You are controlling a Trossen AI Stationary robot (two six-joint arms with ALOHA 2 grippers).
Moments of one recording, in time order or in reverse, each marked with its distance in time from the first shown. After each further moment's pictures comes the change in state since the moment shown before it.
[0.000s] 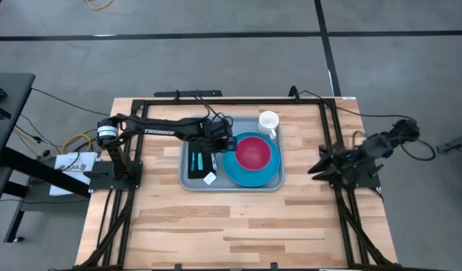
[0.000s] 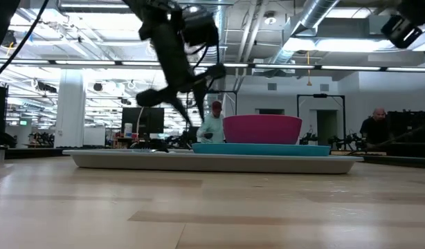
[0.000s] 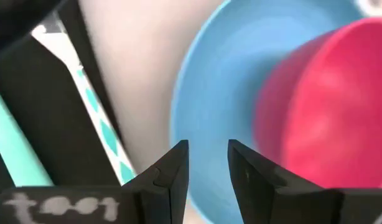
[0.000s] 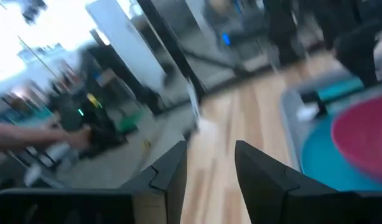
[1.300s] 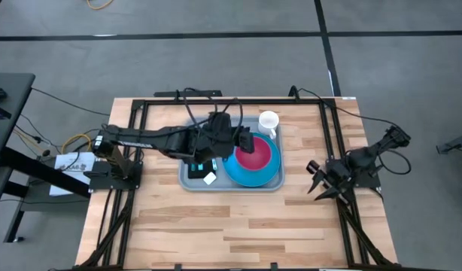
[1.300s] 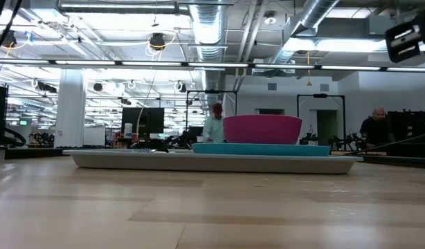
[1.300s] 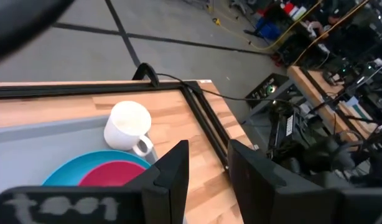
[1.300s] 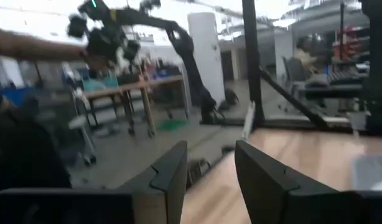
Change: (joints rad) left arm -0.376 0.000 0.684 -0.135 -0.780 0.184; right arm -0.001 -0.191 -0.456 0.538 -0.298 -0.401
